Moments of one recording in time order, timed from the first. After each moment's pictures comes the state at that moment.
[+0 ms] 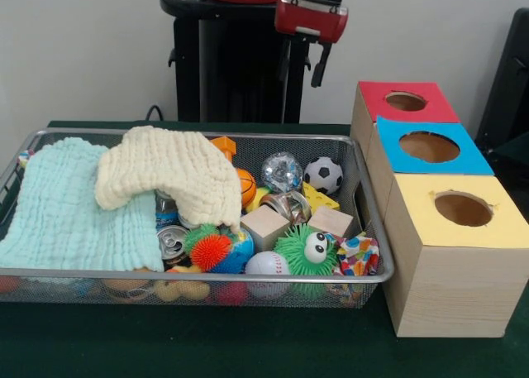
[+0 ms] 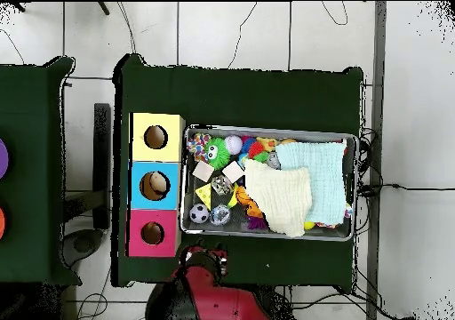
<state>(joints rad) 0.01 -0.88 -0.23 2.25 -0.15 -0.01 1.82</state>
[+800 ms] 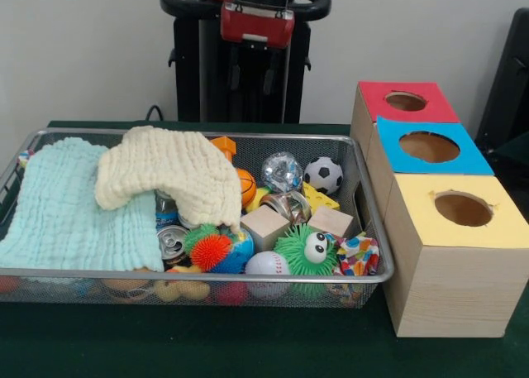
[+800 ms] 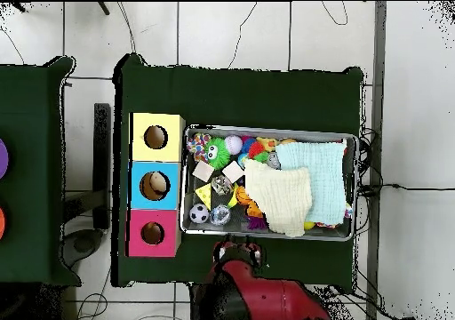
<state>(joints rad) -0.30 -0.90 -0.08 2.22 -0.43 -0.01 1.82</state>
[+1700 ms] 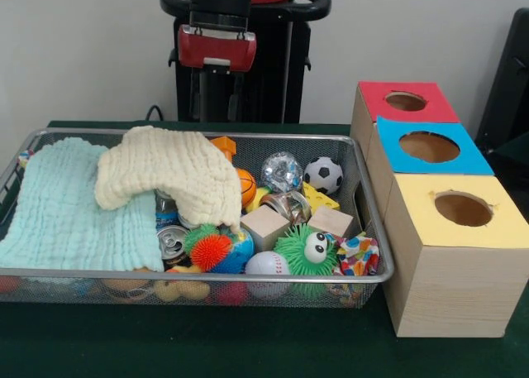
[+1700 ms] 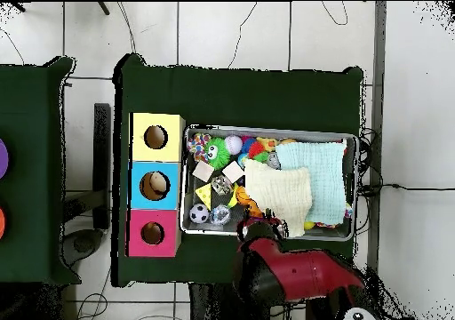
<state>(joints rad) -0.49 -0.86 0.08 2.09 -0.67 -0.01 1.82</state>
